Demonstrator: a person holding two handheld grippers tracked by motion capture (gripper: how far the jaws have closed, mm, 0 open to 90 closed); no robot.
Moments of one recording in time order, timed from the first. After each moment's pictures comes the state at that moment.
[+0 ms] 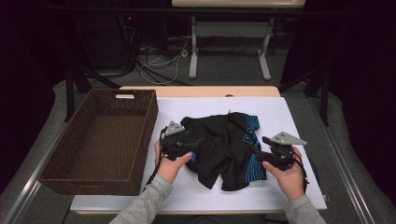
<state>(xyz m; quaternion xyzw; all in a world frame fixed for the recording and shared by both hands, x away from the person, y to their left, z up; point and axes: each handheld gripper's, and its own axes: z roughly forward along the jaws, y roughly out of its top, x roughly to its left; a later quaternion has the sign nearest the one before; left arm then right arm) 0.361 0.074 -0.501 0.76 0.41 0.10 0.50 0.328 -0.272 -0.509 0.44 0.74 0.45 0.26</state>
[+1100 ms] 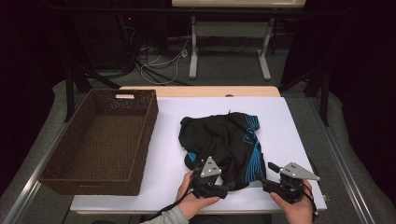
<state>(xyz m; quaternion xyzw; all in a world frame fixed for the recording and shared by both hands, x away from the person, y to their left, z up) 0.274 -0.010 -0.534 0.84 0.26 0.06 0.46 0.249 -0.285 -0.536 0.45 0.72 0.47 0.24</state>
